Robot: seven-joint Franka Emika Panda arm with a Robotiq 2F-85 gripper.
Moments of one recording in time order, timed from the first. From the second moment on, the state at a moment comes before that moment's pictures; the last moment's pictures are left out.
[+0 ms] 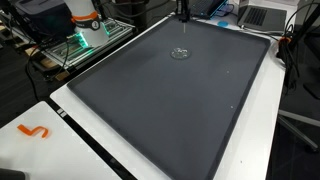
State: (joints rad) arm -0.02 0.01 0.10 -2.26 0.50 2.24 -0.60
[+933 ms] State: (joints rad) arm 0.06 -0.10 0.10 -2.37 0.49 2.41 -0.61
